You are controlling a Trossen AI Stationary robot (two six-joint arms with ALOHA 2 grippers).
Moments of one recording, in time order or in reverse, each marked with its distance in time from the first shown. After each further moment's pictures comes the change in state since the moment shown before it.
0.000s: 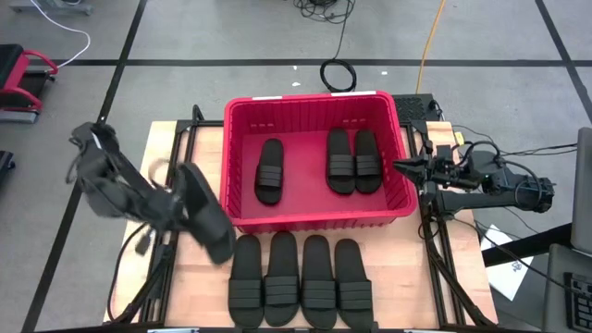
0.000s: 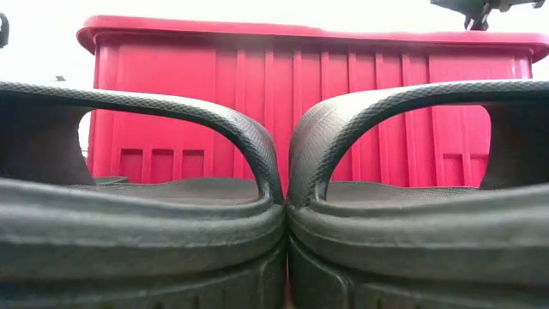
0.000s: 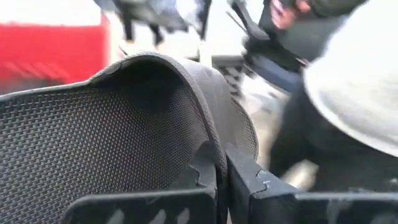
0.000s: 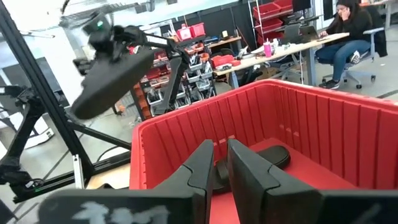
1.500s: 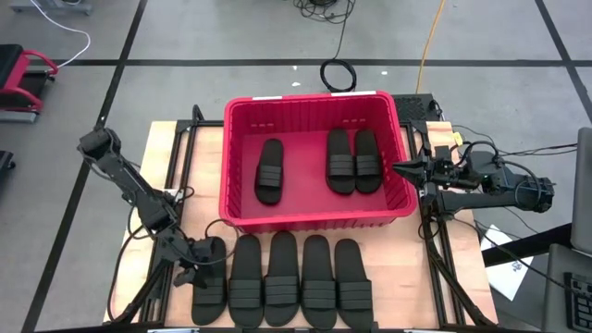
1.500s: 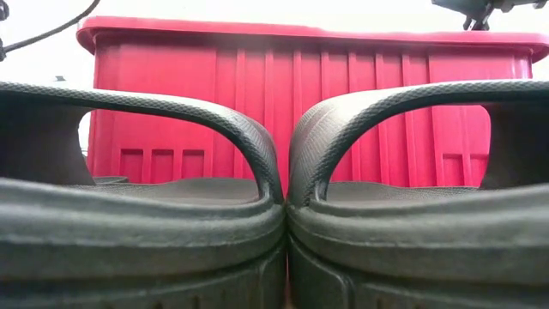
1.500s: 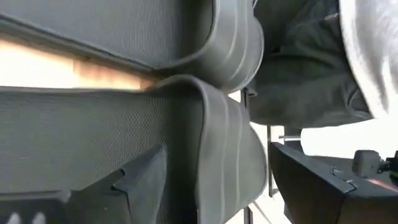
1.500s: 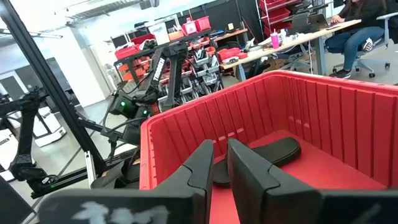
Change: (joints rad) left arm -0.019 0.218 -0.847 0.841 0.529 -0.709; right arm 0.000 0.000 0.000 -0.018 -0.032 0.048
